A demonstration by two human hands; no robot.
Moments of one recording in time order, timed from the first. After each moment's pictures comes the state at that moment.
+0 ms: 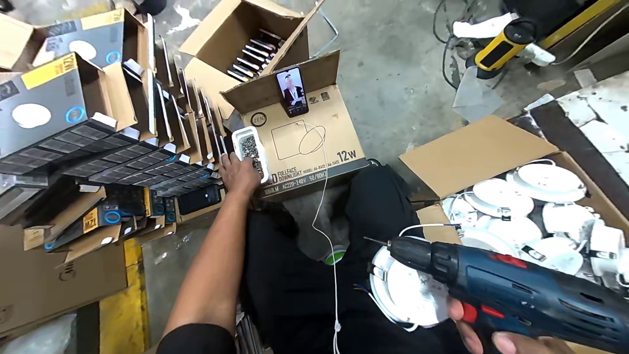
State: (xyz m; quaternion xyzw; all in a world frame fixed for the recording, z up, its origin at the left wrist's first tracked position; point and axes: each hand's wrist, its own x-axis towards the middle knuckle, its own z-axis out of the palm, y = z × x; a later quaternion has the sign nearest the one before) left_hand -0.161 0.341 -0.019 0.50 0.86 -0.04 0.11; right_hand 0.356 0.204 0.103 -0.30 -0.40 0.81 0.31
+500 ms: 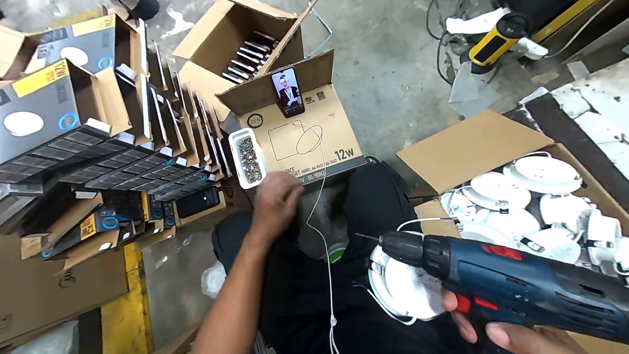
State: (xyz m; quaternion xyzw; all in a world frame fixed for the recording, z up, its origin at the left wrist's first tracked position) left_hand -0.069 0.281 0.027 0.69 0.61 0.35 0.16; right_hand 0.350 0.211 0.106 -0.28 -0.44 0.80 0.30
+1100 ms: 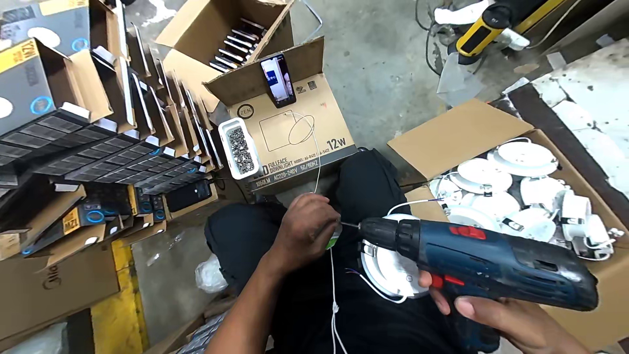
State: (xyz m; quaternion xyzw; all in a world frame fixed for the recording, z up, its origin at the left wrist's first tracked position) left_hand -0.005 0.228 0.040 0.76 0.44 0.41 0.26; right_hand 0.338 0.206 0.104 -0.28 -0.49 0.77 0.29
